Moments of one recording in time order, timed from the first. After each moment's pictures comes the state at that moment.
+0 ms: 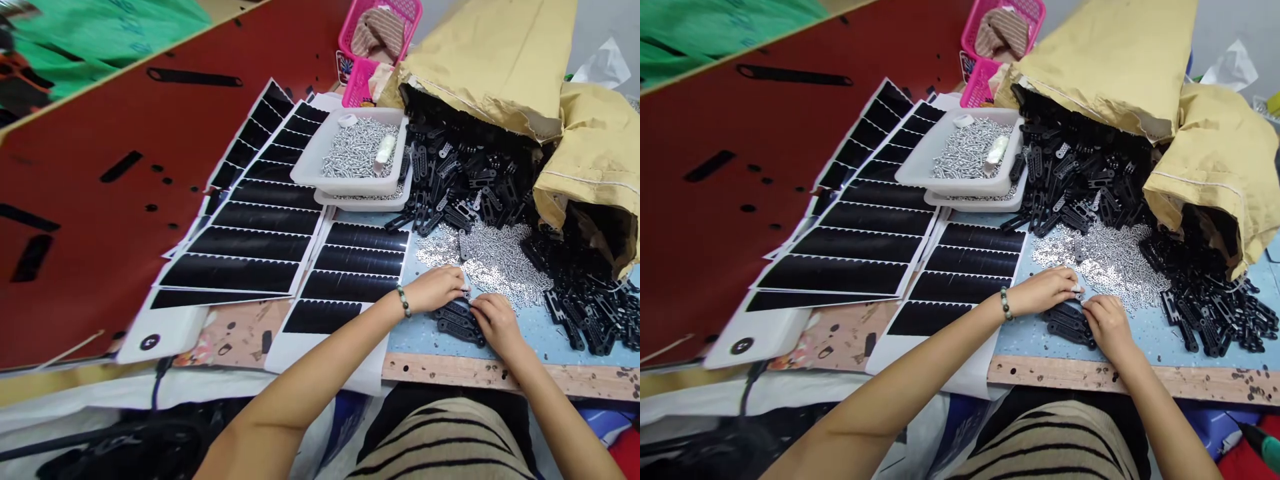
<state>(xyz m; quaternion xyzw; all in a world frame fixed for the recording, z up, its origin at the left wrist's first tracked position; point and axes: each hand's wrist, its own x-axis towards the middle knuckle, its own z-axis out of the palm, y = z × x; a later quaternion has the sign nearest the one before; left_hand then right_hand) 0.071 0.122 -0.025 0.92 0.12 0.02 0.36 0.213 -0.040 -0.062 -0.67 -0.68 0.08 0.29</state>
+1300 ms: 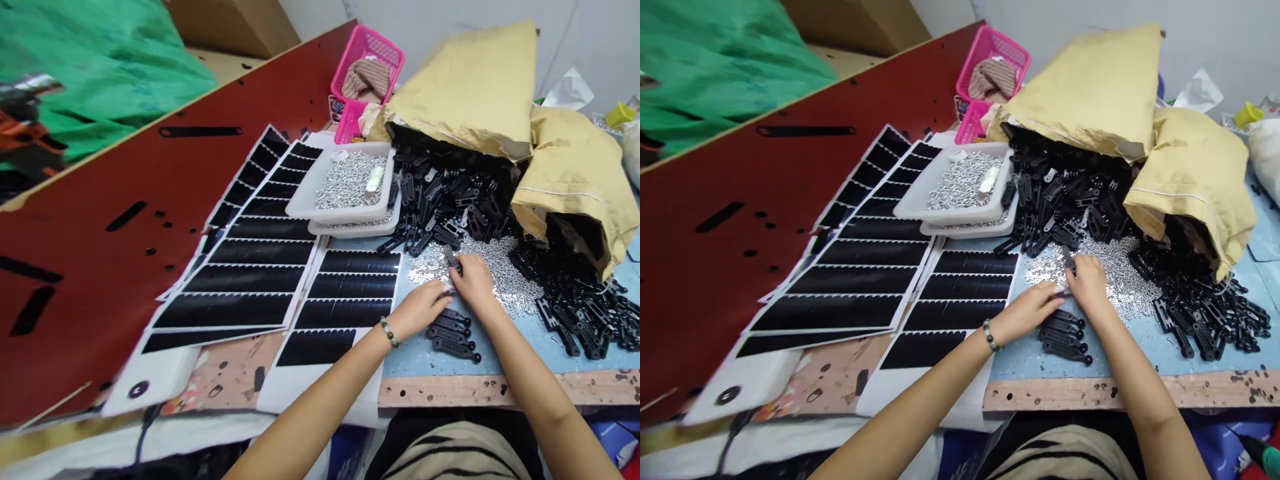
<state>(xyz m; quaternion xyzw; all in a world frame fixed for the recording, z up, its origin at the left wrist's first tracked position) 0.057 0.119 -0.025 0.86 0.25 0.10 0.42 0.214 0.070 -0.040 -0.76 -0.58 0.04 0.30</state>
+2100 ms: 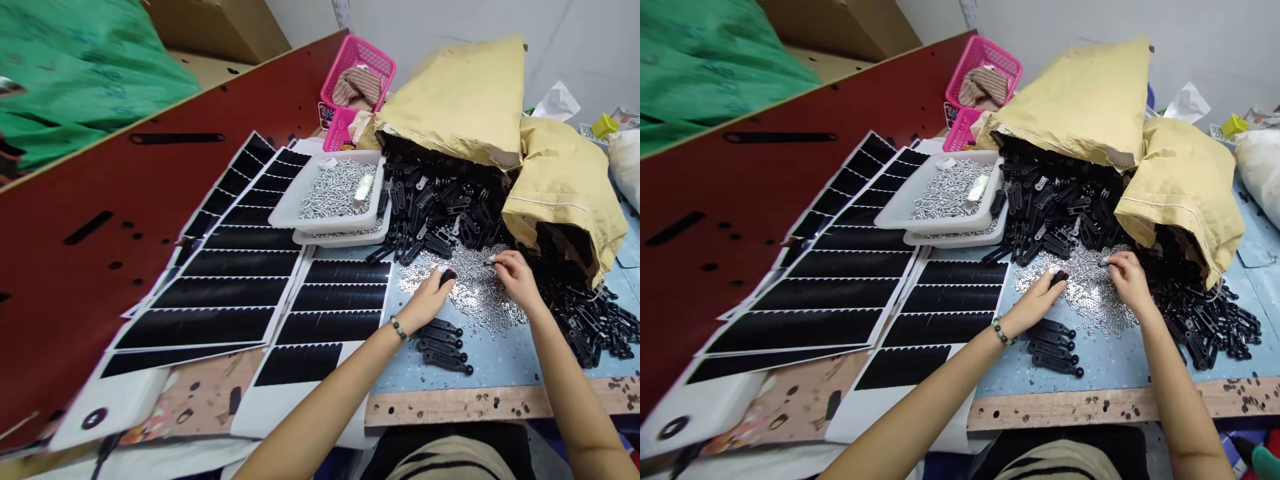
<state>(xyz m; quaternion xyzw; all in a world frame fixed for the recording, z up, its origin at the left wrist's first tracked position) 0.097 0.122 -0.017 0.74 0.35 0.17 0.56 0.313 0.033 -0.021 -0.71 -0.55 0.11 0.42</state>
